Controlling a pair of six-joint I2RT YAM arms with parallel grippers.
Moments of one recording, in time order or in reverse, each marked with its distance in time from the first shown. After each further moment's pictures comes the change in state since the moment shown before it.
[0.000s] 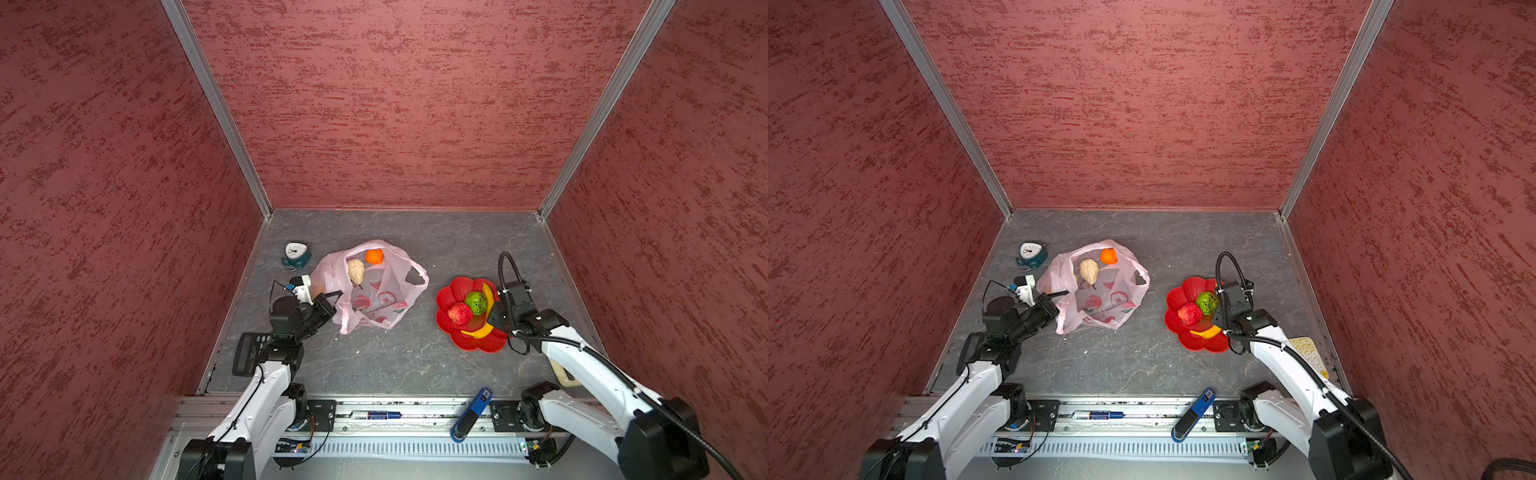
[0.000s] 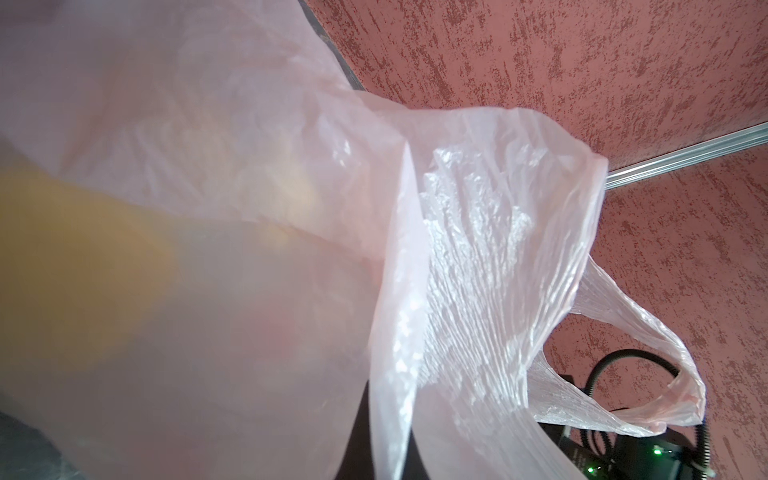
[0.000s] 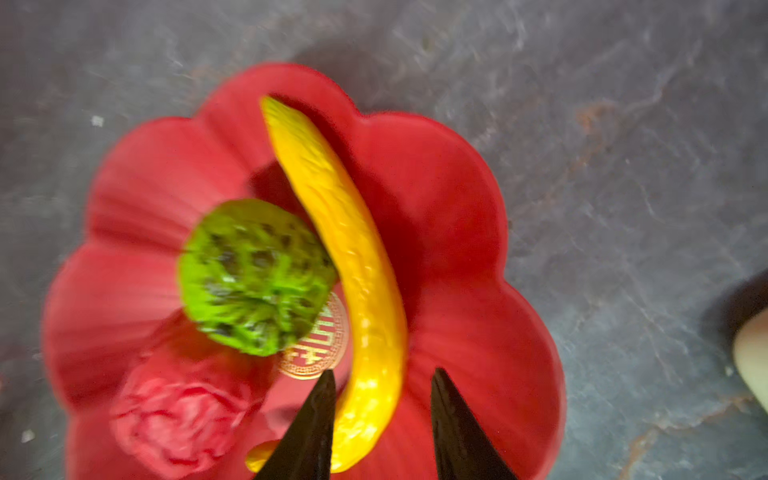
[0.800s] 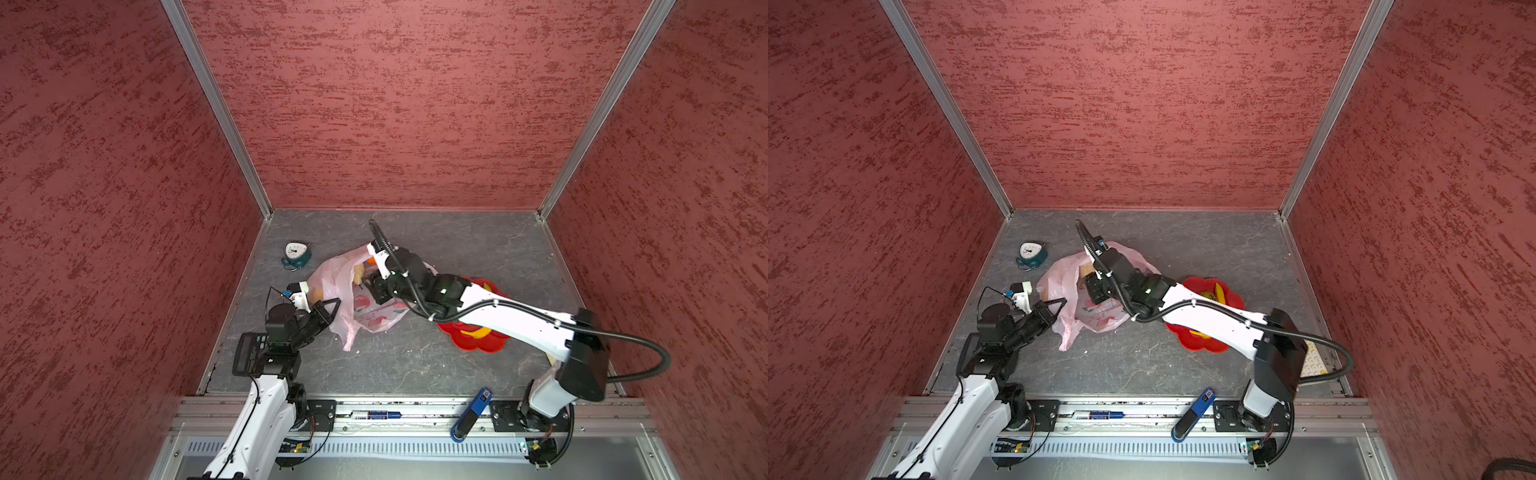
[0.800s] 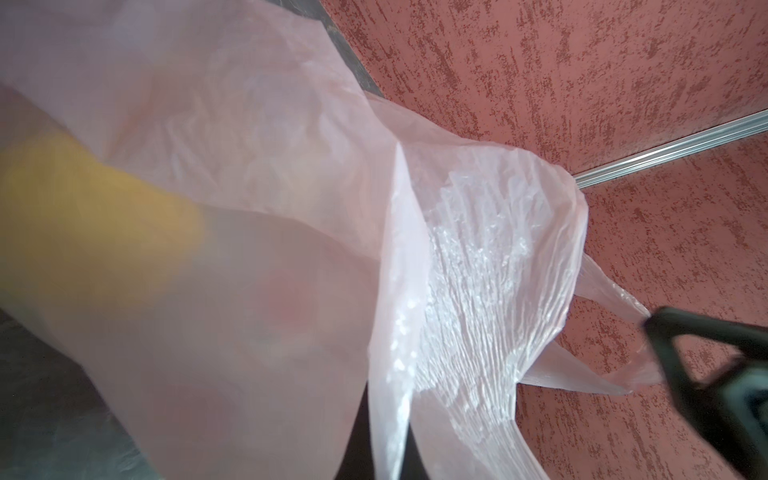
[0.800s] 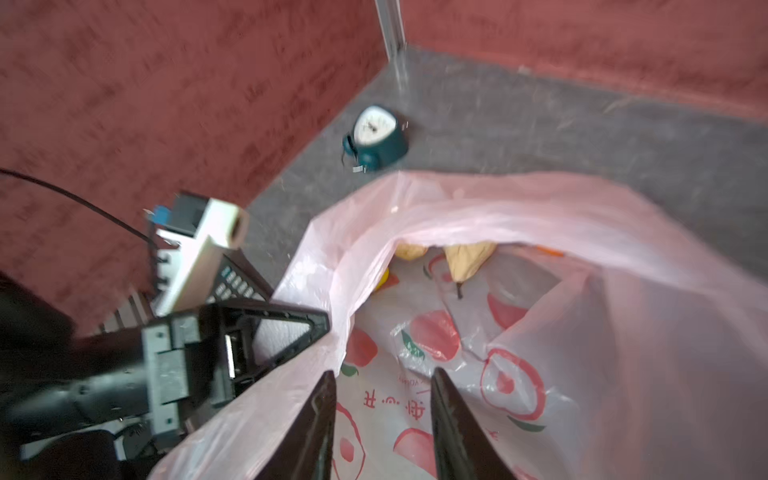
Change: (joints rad) left arm 0.023 -0.171 -0.025 -0.191 0.009 0.040; right arm 0.660 0.725 0.749 0.349 -0.126 -0.339
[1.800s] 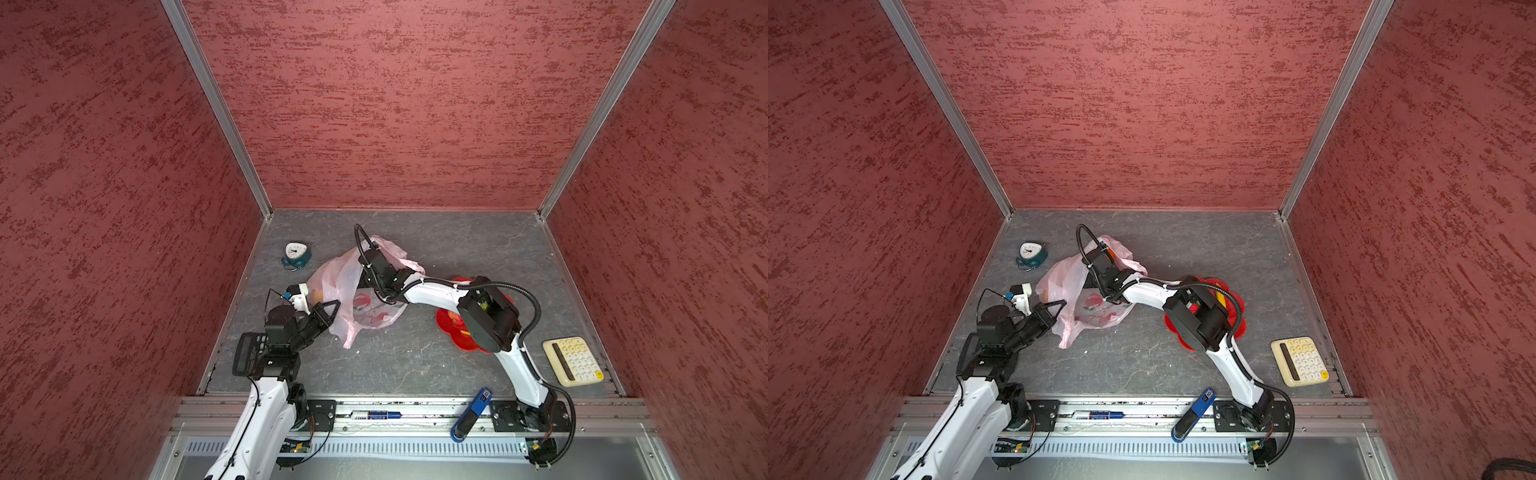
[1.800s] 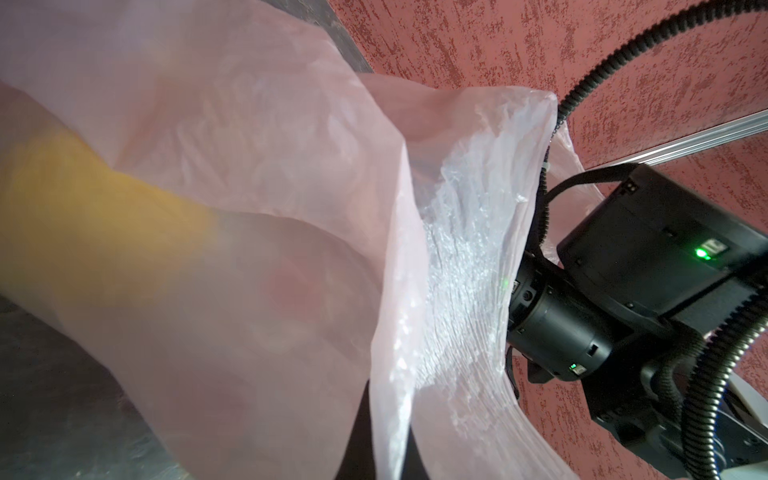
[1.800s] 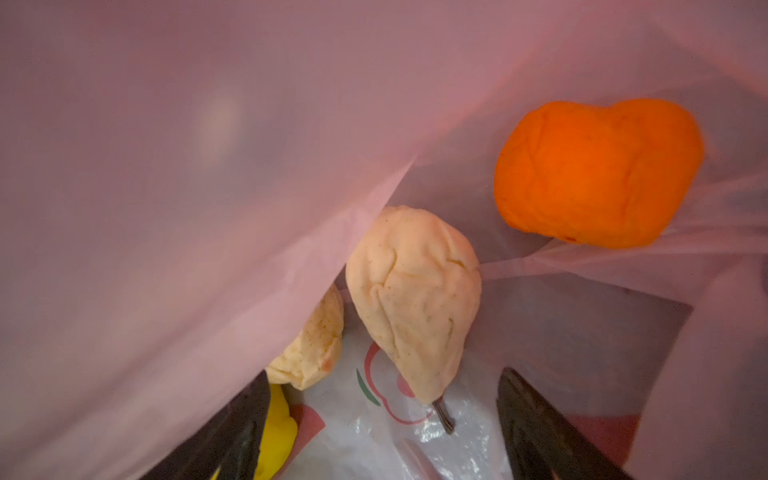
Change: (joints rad) left arm 0.010 -0.025 -0.007 -0.019 0.018 0.008; right arm -0.121 0.555 0.296 0.243 0.027 0.301
